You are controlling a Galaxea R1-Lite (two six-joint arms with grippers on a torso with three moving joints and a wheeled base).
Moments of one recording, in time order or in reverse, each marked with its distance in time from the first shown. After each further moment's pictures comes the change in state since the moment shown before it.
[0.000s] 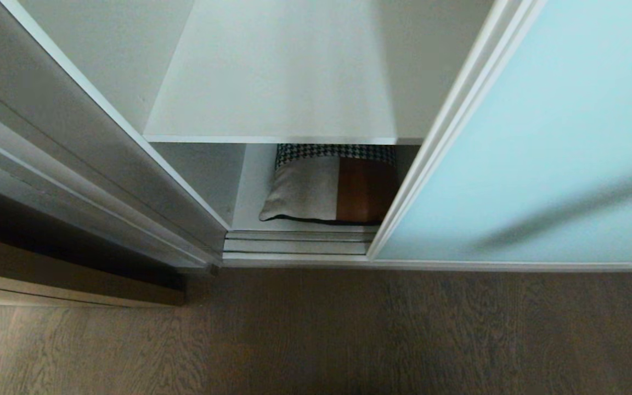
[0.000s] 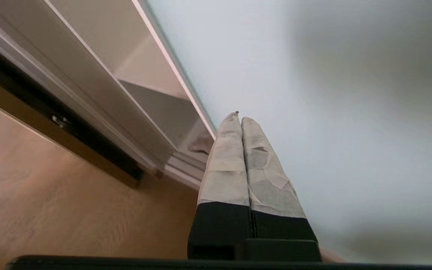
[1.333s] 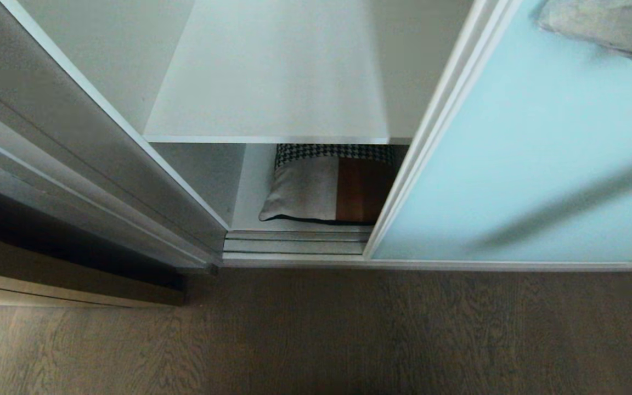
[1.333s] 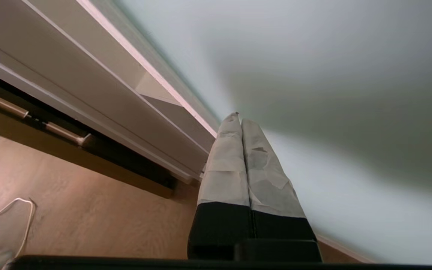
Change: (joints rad) left arm 0.000 0.000 0.000 0.000 0.000 0.000; right arm 0.348 0.484 -0.289 -0.134 -0.313 0.064
